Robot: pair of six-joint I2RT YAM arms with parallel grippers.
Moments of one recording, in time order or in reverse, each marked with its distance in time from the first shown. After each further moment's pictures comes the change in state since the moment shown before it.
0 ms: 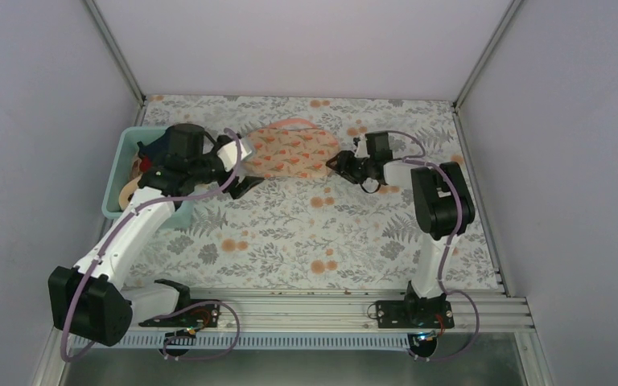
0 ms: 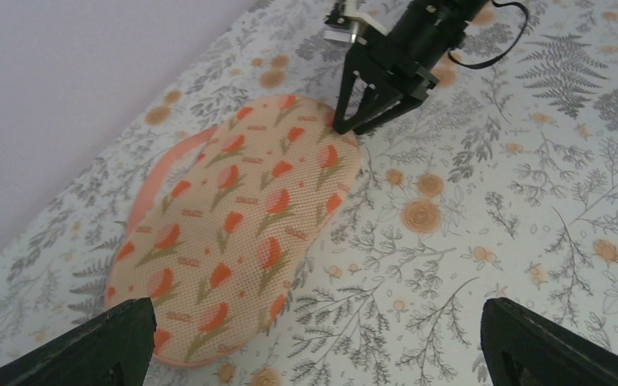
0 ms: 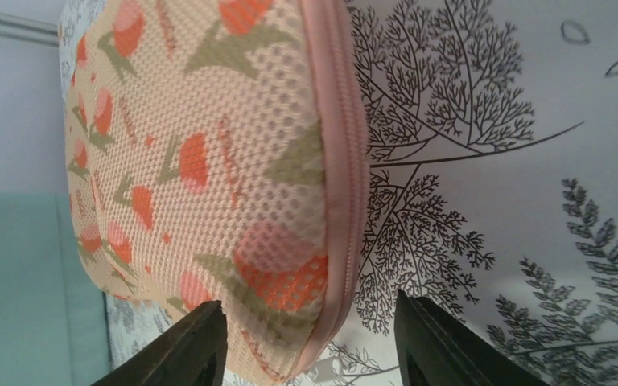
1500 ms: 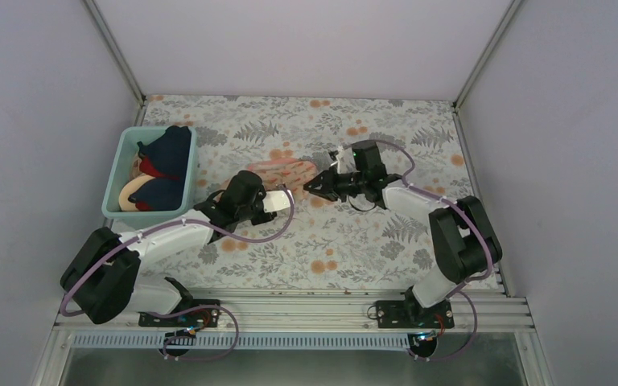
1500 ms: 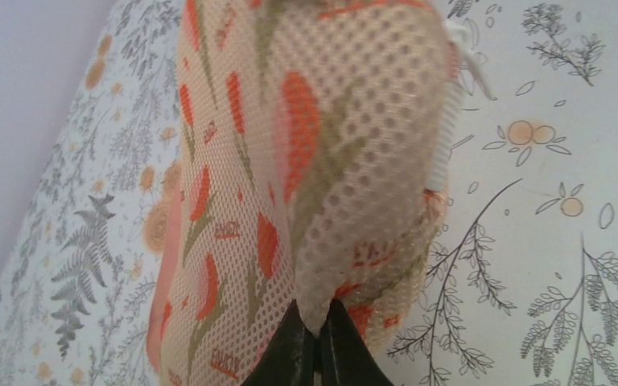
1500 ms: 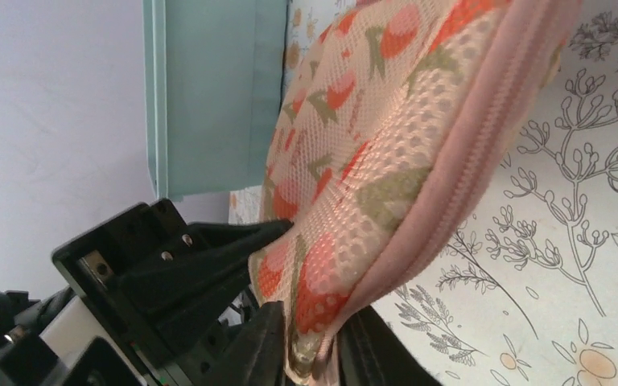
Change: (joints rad) left arm -0.419 0.134 -0.351 0.449 -0.571 0.138; right arm 0.206 -0.351 -0.230 0.024 -0.286 0.142
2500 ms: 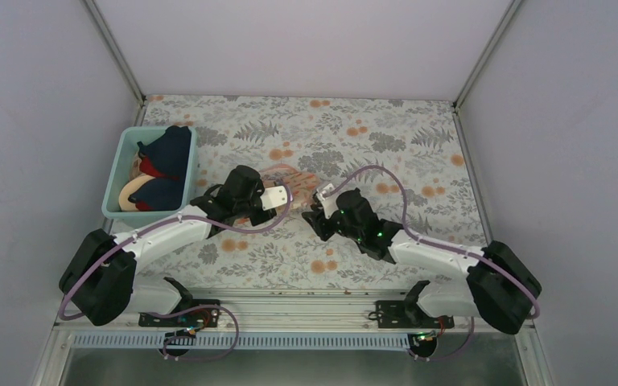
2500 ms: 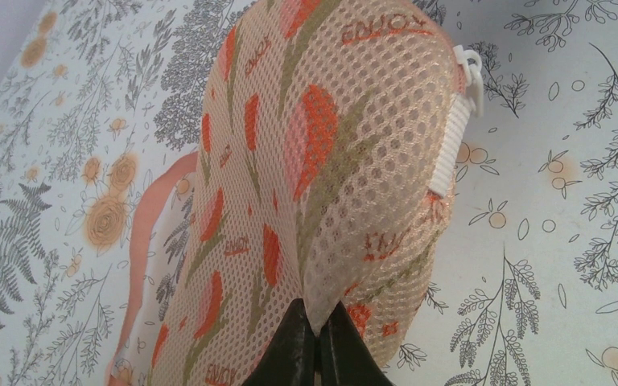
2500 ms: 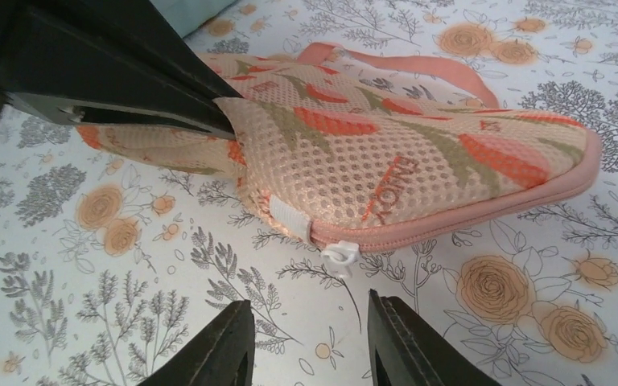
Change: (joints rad) left arm 0.034 -0.011 0.057 -0.139 0.130 -0.106; right arm 0.385 -0.391 -0.333 0.088 0.801 -0.662
